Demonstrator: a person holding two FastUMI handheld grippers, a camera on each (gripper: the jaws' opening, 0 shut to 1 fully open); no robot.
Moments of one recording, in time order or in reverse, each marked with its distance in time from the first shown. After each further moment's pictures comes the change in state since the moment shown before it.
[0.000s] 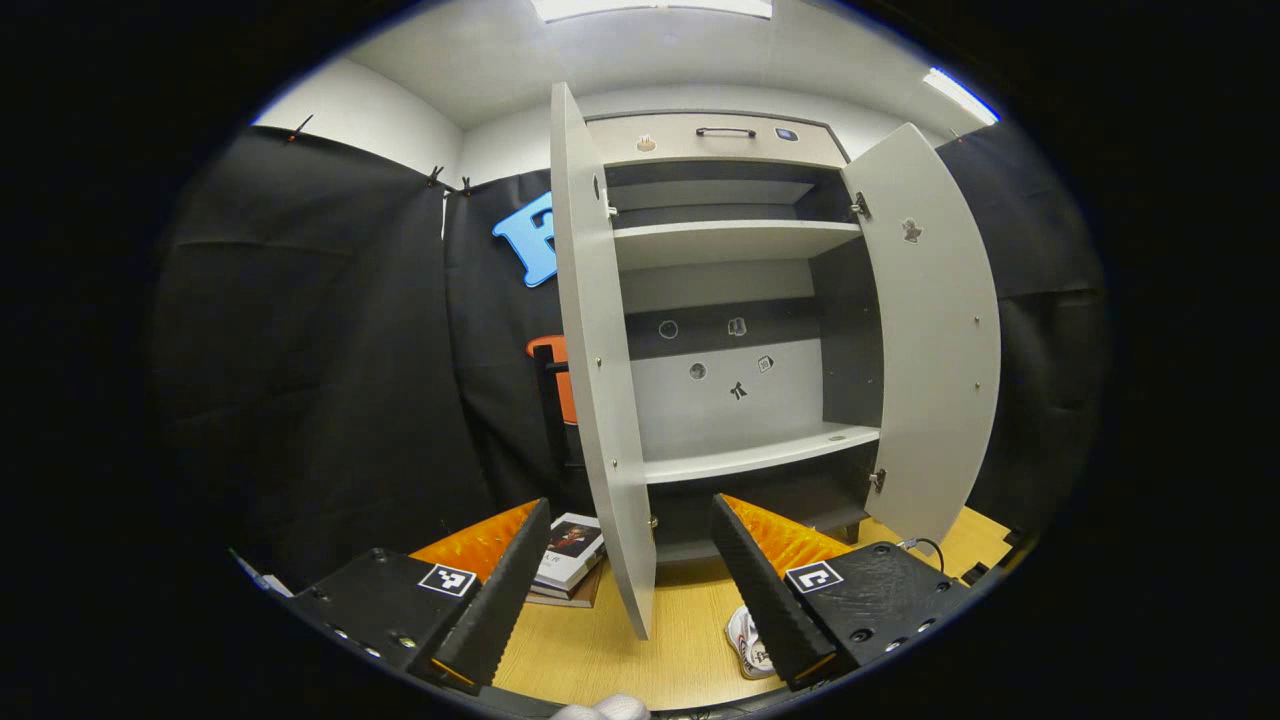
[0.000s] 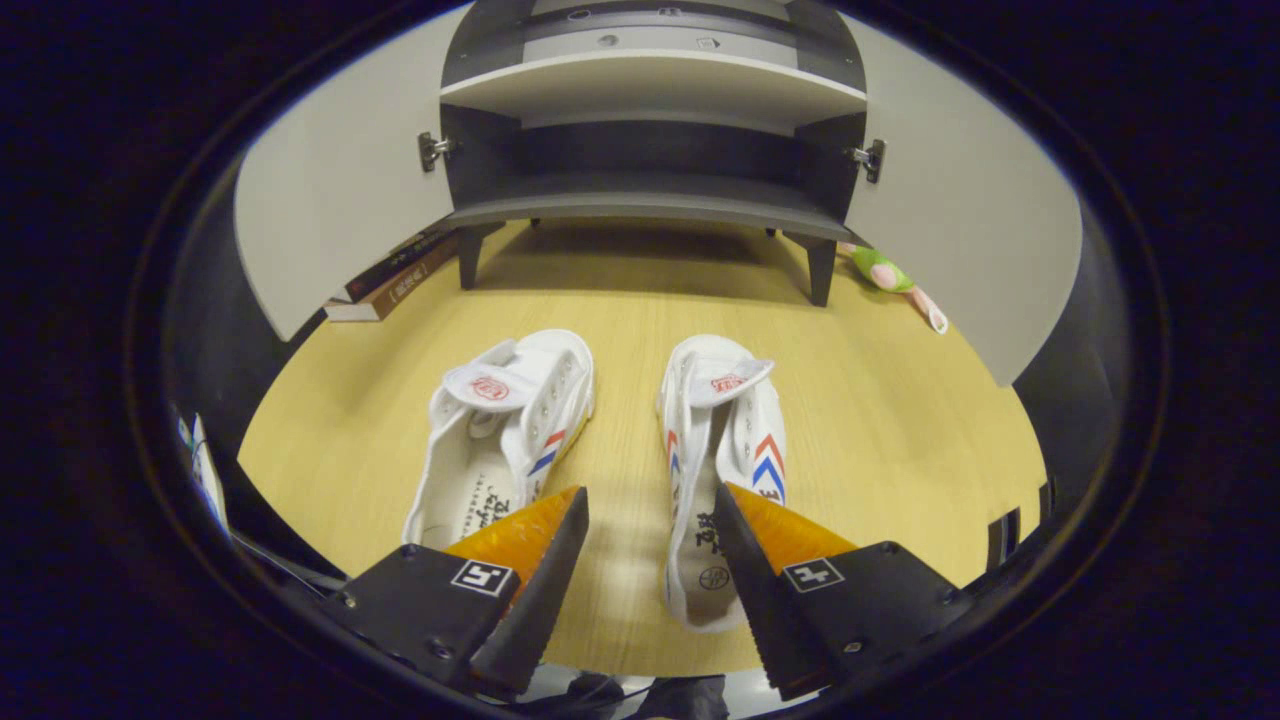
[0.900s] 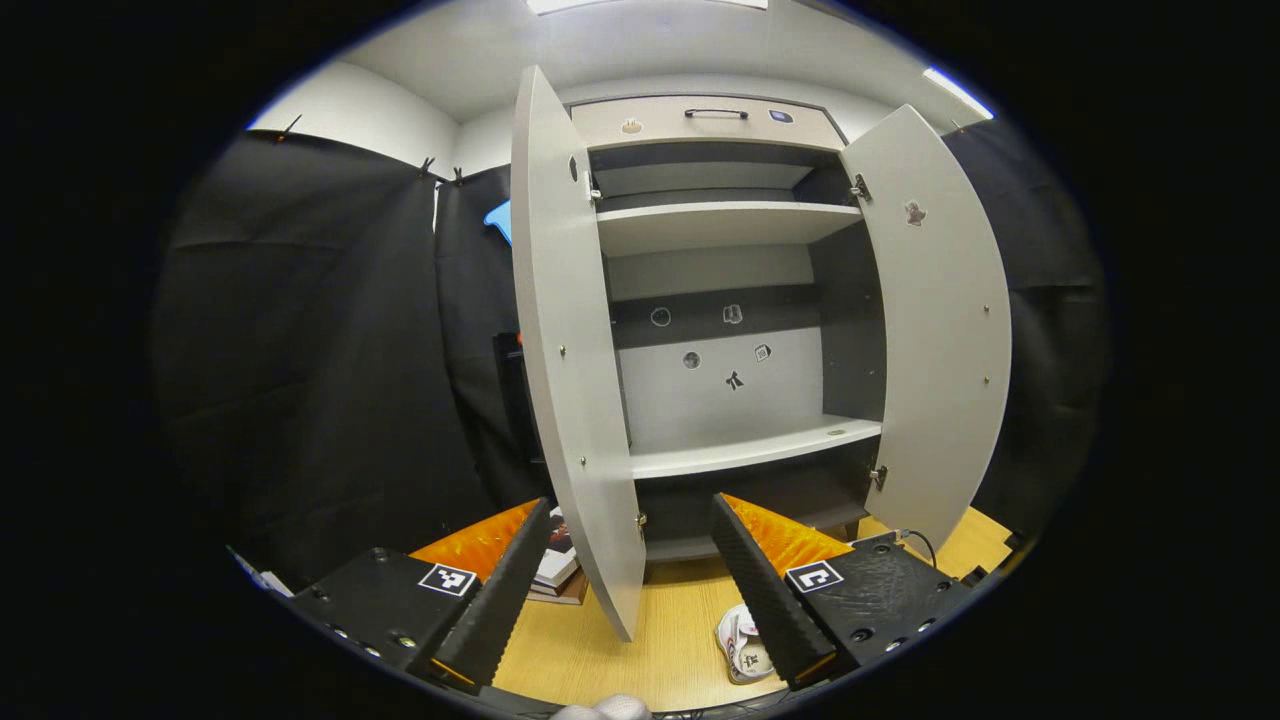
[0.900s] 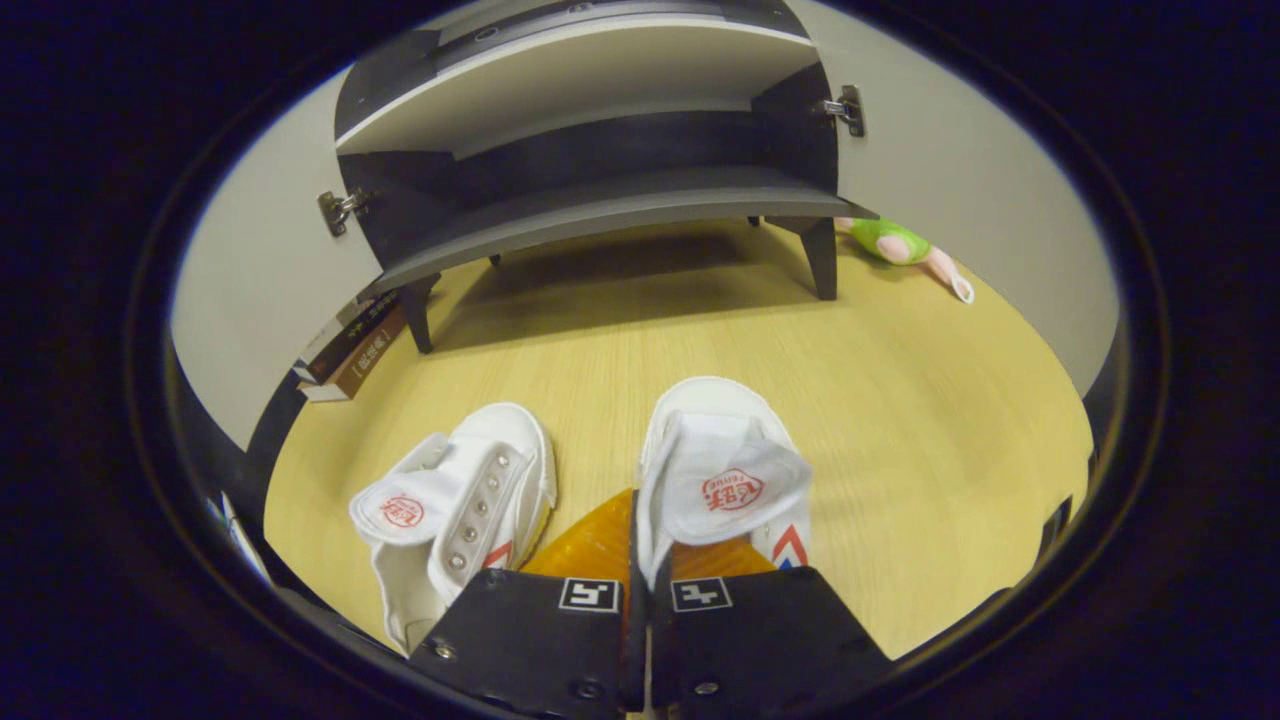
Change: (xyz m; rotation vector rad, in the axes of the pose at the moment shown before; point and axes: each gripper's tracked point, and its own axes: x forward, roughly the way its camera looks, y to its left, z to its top) left arm 0.025 -0.022 -0.005 -0.002 0.028 0.005; right arm 0.045 -0.014 0.048 0.167 -0.045 0.086
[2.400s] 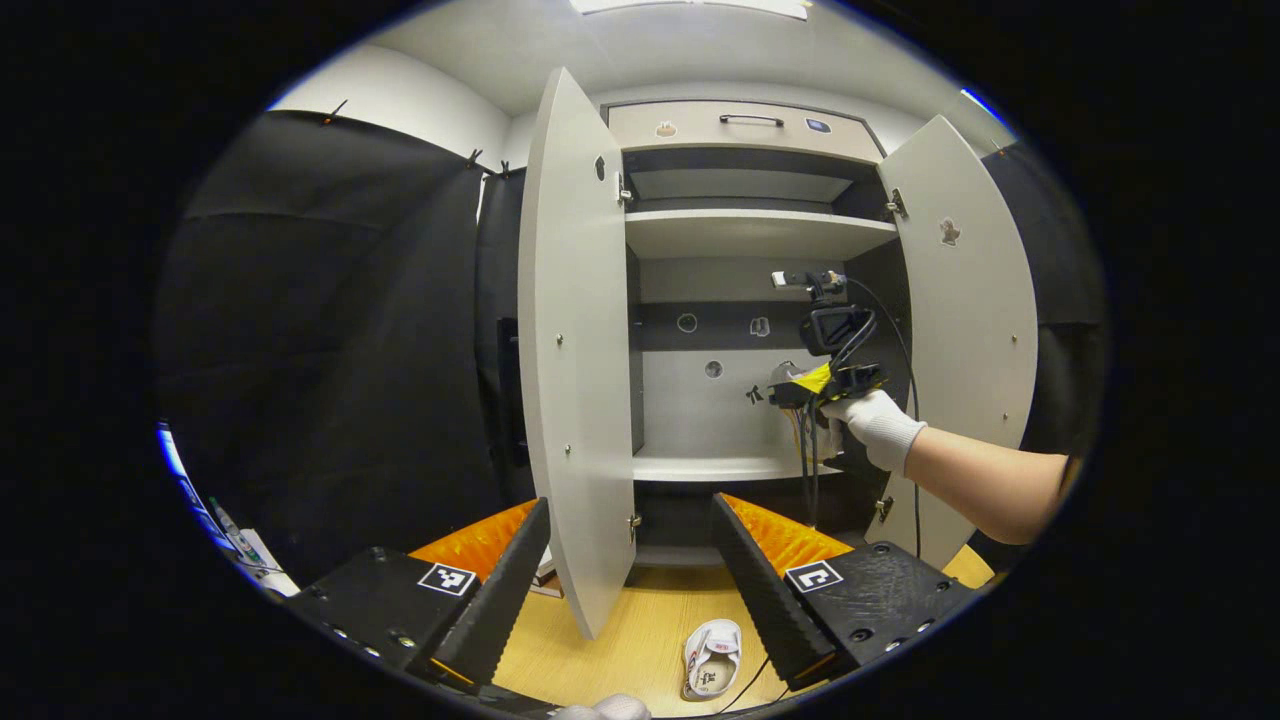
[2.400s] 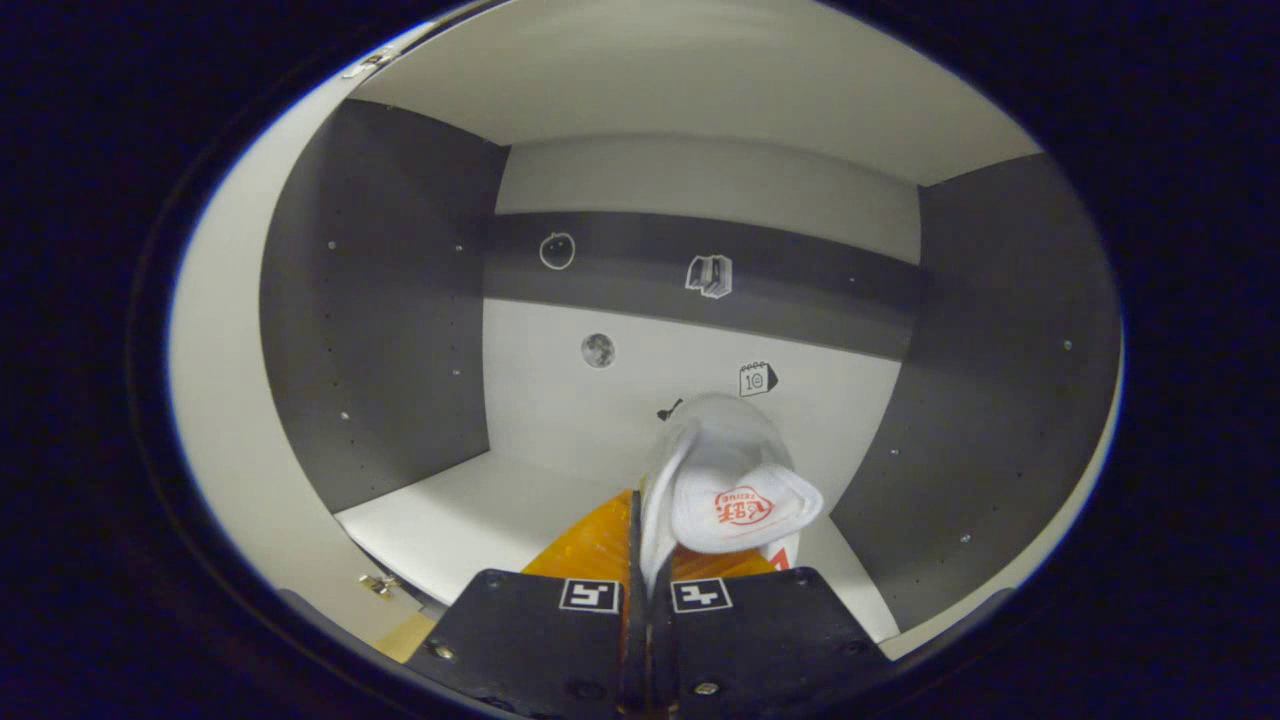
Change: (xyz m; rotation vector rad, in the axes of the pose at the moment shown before) left arm 0.004 -0.026 -0.001 -0.106 -0.019 0.129; right arm -0.073 0.099 0.497 -0.372 -0.472 0.029
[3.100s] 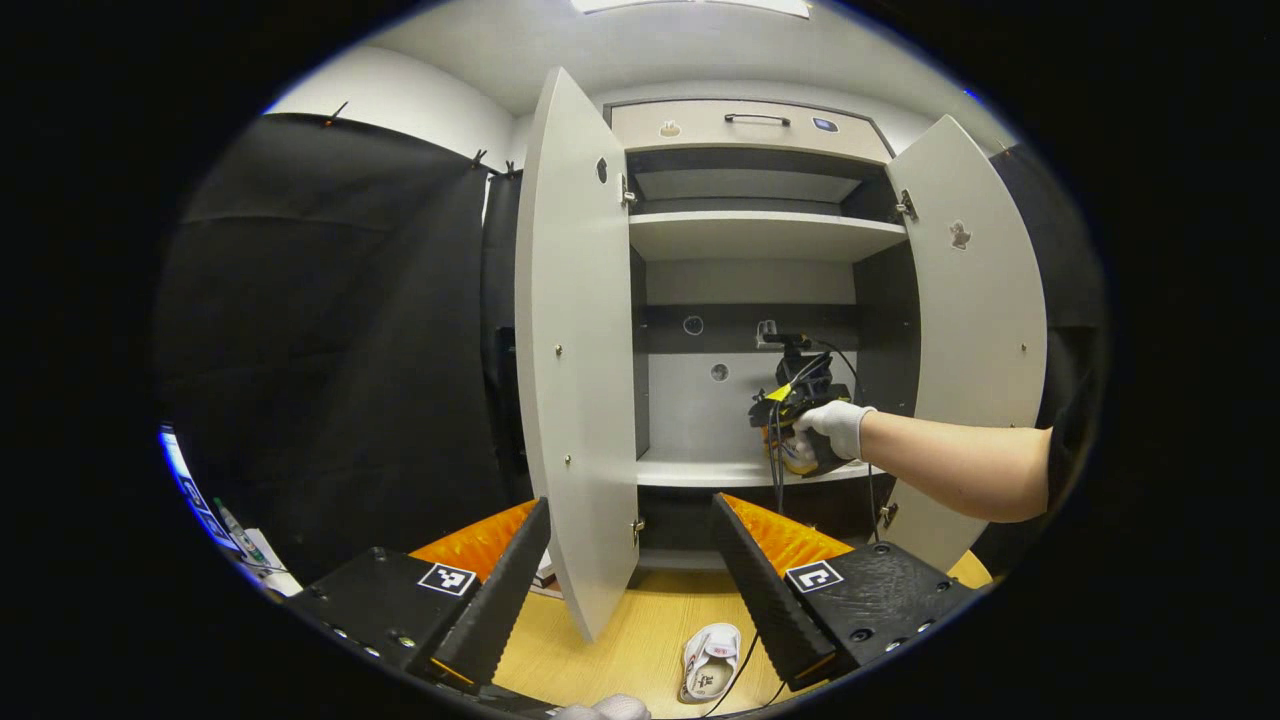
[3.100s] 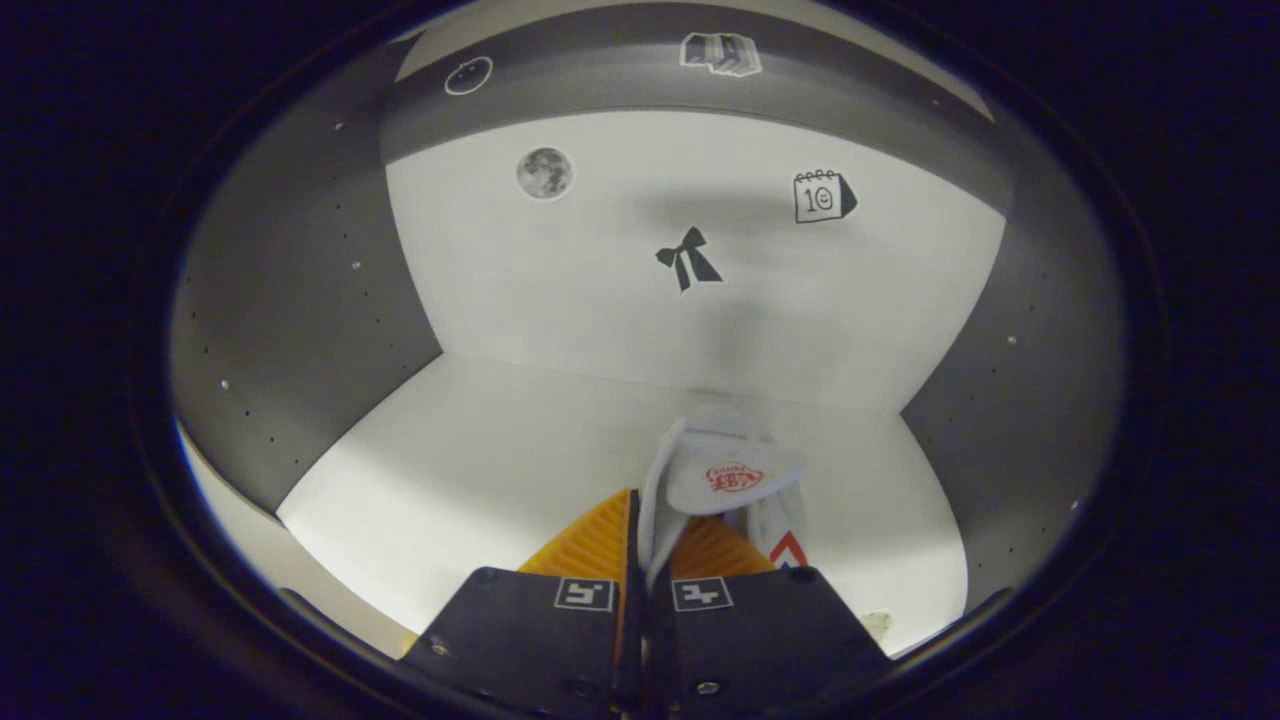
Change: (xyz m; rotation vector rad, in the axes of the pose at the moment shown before) left arm 0.004 0.000 0.009 -0.004 0.004 0.014; right arm 0.073 0.005 -0.074 0.127 0.443 0.022
